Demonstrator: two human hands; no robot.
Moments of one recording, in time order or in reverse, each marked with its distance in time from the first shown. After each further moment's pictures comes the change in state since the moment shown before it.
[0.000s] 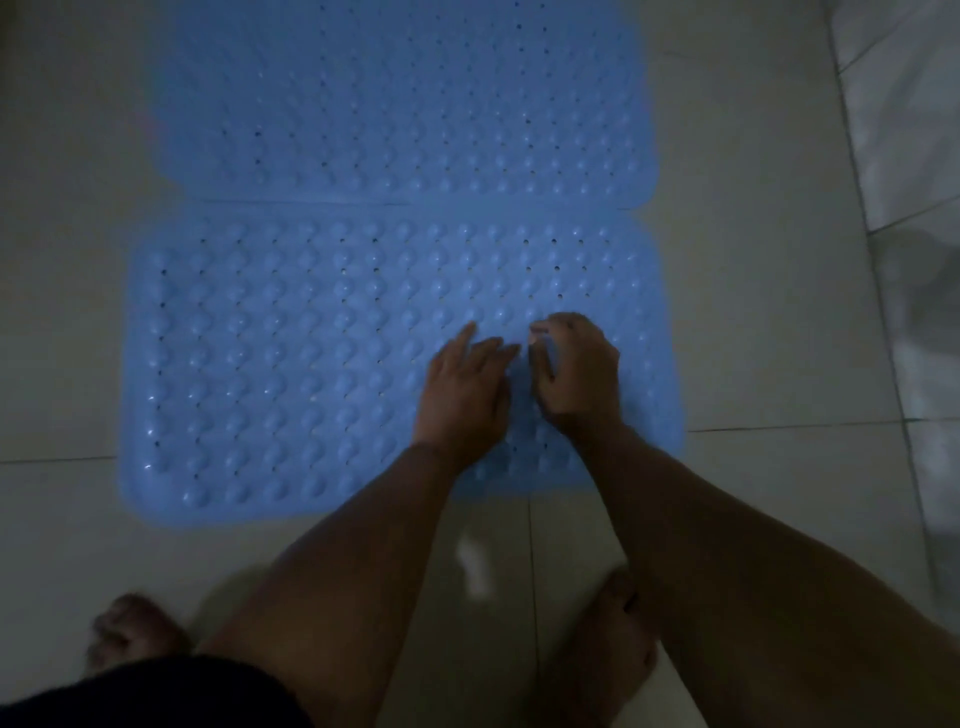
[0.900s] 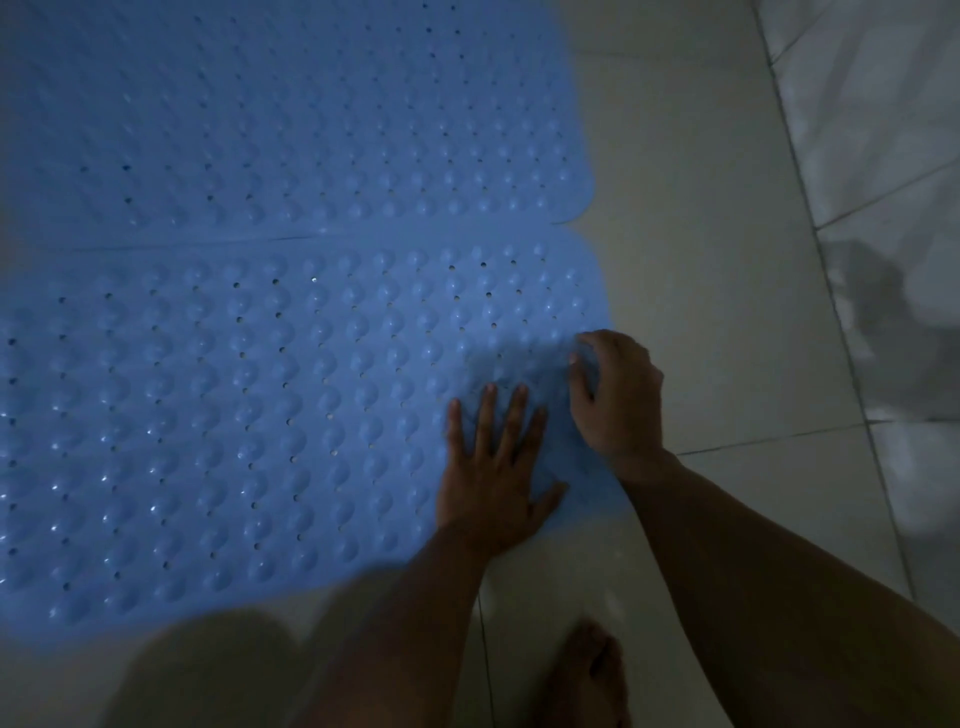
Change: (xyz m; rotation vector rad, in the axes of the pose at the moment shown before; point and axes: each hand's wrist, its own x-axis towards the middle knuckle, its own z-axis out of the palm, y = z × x) left_hand 0.003 0.070 0.084 0.341 -0.267 0.112; right_hand 0.005 0.112 -0.027 -0.167 0.049 0.177
